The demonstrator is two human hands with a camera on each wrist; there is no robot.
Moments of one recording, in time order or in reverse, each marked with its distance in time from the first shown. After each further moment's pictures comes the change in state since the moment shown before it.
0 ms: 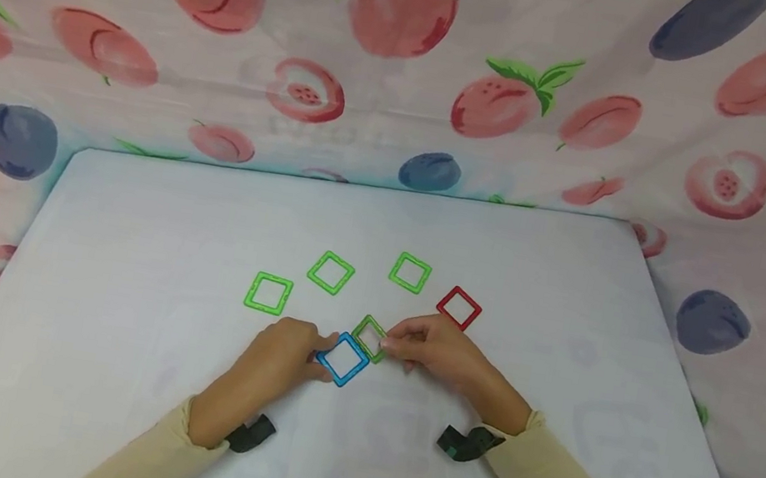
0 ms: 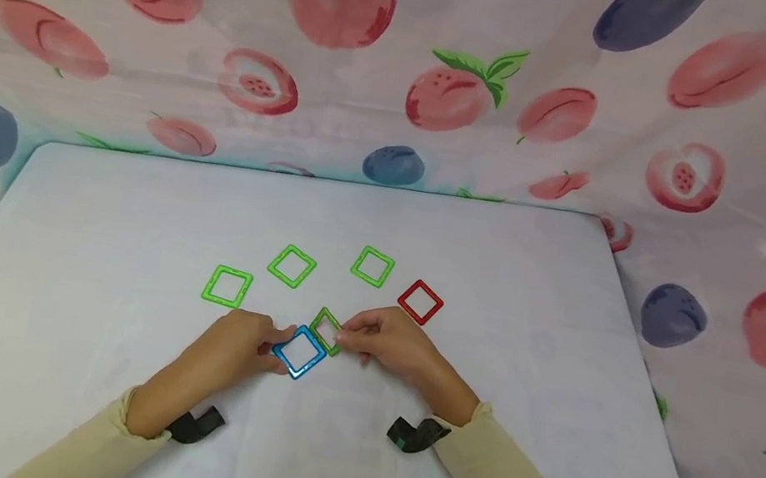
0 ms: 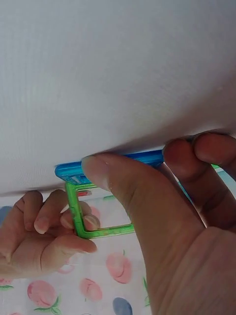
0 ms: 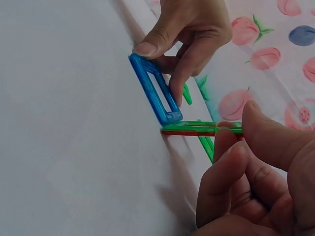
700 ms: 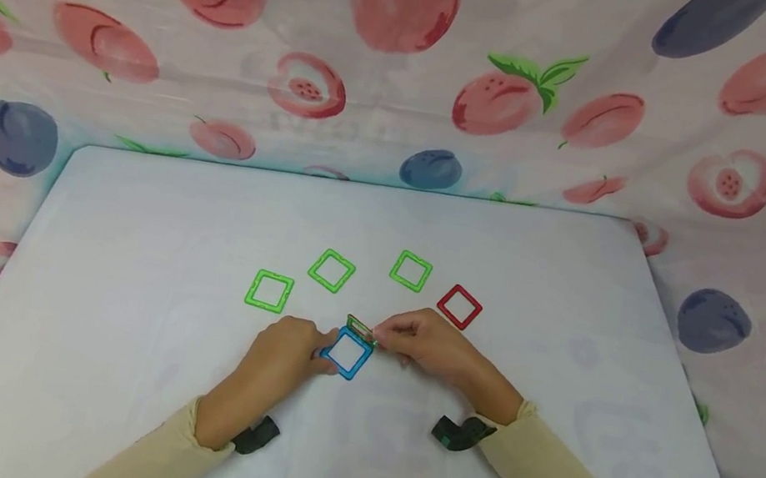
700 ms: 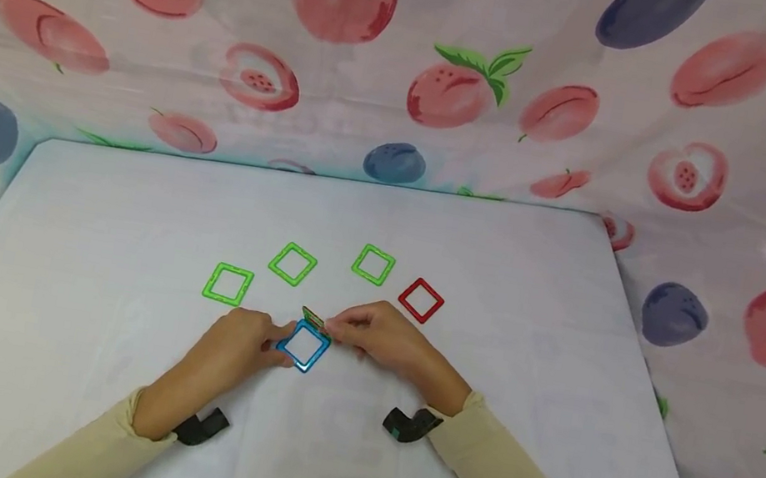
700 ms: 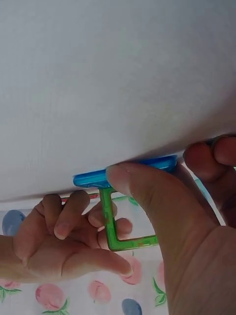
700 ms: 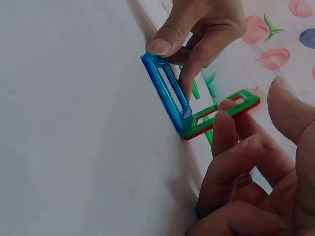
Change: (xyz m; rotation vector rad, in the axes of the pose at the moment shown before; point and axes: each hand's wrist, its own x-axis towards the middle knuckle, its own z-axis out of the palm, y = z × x) left_hand 0.000 0.005 0.004 0.036 0.024 -0.042; right_hand 0.009 -0.004 0.004 -0.064 -0.077 -0.064
